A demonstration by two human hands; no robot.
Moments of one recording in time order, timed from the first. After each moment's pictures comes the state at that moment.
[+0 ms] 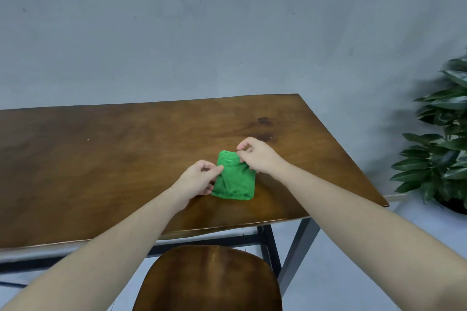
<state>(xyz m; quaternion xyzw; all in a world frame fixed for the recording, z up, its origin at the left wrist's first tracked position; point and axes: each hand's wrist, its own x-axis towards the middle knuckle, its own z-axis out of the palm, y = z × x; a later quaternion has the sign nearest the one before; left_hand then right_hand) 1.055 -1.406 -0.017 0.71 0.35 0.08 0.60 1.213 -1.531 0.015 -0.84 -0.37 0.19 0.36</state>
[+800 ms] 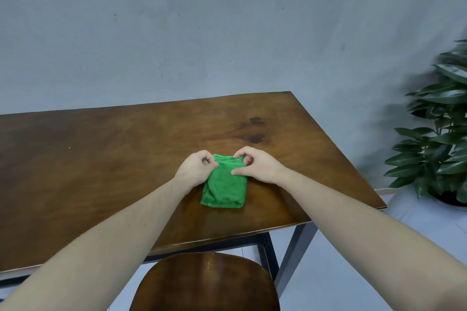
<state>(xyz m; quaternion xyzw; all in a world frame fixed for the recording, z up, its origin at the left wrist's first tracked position) 1.112 -1.383 -0.018 0.86 0.34 0.10 0.36 1.247 -1.544 -0.016 -0.80 -0.42 0.22 0.36</state>
